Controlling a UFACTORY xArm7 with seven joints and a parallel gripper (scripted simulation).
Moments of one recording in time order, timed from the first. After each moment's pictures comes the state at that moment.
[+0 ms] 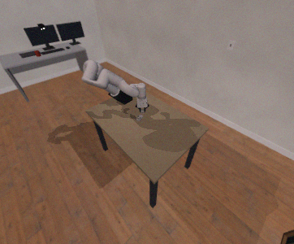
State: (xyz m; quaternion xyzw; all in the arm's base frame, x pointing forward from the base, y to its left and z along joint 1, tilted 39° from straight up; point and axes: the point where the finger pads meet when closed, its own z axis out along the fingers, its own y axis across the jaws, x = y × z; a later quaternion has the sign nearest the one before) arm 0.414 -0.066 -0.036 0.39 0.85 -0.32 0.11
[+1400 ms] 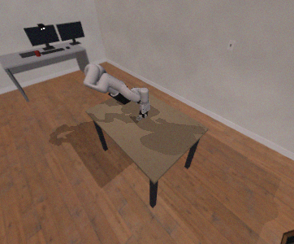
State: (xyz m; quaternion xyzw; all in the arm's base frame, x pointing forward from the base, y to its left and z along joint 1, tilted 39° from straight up) arm 0.467 -0.098 -0.026 0.07 0.94 -0.34 -0.01
